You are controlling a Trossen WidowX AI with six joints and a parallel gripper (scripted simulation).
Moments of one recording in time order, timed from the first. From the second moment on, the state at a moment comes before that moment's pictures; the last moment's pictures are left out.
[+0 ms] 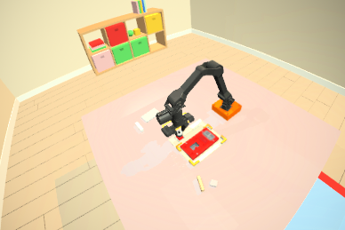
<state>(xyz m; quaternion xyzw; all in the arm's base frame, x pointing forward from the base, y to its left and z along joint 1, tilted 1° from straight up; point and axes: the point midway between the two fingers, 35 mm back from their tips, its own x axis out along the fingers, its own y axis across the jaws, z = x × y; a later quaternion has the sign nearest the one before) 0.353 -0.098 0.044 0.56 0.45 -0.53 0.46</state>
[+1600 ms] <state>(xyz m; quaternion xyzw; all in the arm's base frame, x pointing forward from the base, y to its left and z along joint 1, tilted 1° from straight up) 0.353 -0.098 0.058 0.56 0.44 -0.53 0.46</state>
